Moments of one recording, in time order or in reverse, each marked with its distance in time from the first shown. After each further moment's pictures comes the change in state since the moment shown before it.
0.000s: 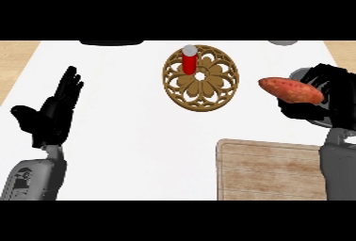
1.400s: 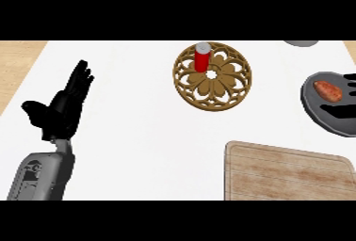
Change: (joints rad) left arm -0.050 -0.020 -0.025 0.021 -0.006 -0.022 -0.017; right arm -0.353 -0.407 -0.412 1.329 -0.144 -0.186 -0.658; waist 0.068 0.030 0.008
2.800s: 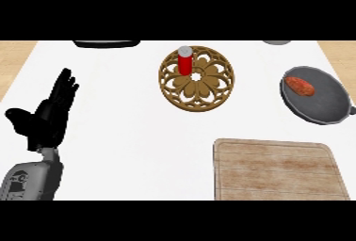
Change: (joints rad) left arm 0.069 0.022 0.050 -0.025 0.000 0.016 0.013; right arm 0.328 -0.168 -0.254 -0.014 -0.410 0.585 -0.469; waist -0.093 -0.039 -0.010
